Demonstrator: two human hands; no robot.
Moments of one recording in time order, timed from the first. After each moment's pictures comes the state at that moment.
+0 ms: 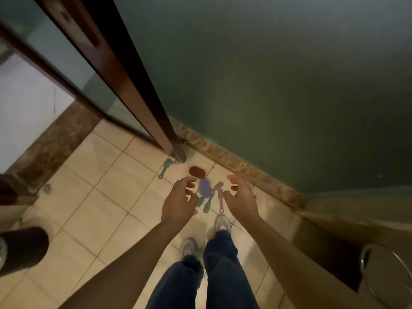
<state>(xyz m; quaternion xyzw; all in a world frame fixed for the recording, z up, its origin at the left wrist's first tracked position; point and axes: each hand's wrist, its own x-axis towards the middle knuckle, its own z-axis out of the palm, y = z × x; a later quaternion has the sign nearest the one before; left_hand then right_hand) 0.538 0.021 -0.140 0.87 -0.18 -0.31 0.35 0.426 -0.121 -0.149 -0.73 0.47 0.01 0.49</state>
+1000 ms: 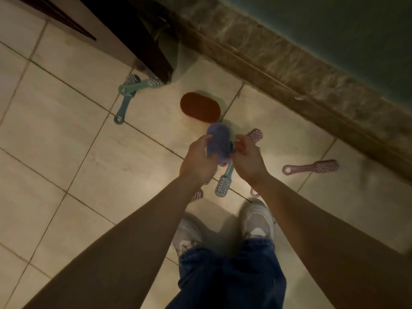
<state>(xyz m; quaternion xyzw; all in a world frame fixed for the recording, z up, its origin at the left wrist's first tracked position) 0.587 -0.032 -0.715 0.84 -0.08 -0.45 0.29 0.500 -0.135 -0.719 -0.63 0.49 0.09 0.60</state>
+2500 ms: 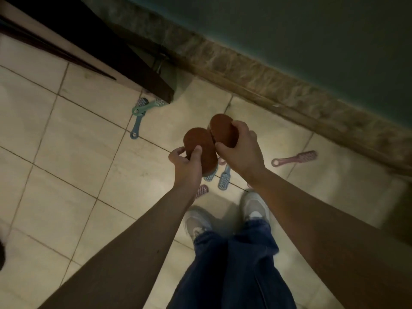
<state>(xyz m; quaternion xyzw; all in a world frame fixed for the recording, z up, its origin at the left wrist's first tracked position) 0.587 -0.040 -0.582 0.78 0.21 -0.40 0.42 0.519 -0.149 -0.600 -0.68 0.50 0.08 0.52</state>
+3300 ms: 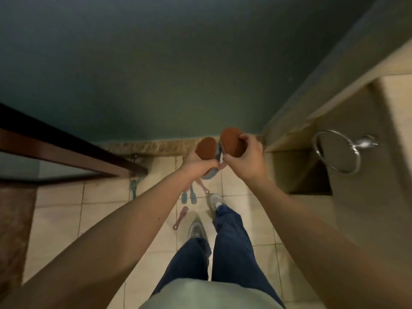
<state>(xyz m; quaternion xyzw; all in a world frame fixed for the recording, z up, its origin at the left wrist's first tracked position) 0.474 -0.115 -0.129 0.75 -0.24 -0.57 0.23 0.327 -0.143 -0.124 -0.57 0.68 -0.19 0.42</state>
